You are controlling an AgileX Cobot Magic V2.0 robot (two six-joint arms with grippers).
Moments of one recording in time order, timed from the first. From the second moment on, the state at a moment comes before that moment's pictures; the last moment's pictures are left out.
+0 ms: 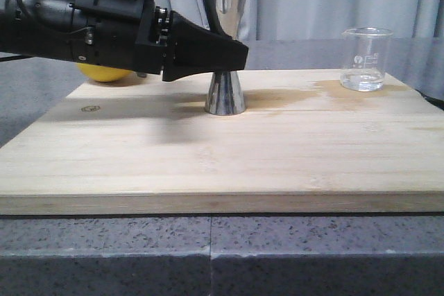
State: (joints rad) left arm -0.40 1.87 -1.03 -1.77 1.16 2.30; right arm 0.03 1.21 -0.73 -1.36 -0.40 1.25
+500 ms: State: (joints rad) left arm -0.40 1.87 -1.03 -1.77 1.16 2.30; right arm 0.03 1.06 -0.72 -1.84 -0.41 1.88
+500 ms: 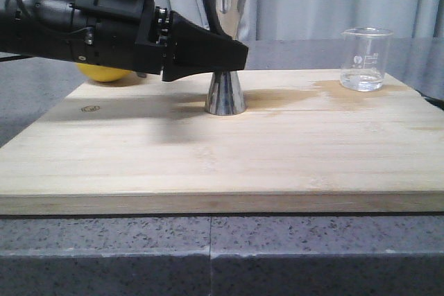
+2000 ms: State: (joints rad) left arm -0.40 1.87 -1.03 -1.77 1.16 2.30; right arm 0.25 1.05 -0.72 -0.30 0.07 0.19
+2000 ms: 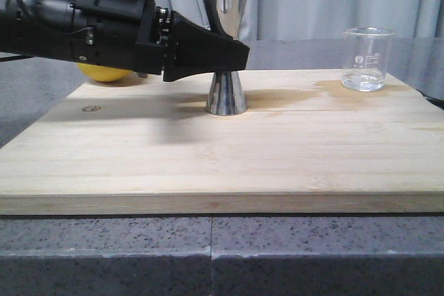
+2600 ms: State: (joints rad) left arm -0.40 1.87 -1.03 -1.77 1.16 2.30; right arm 0.17 0.89 -0.62 -0.13 0.13 0.08
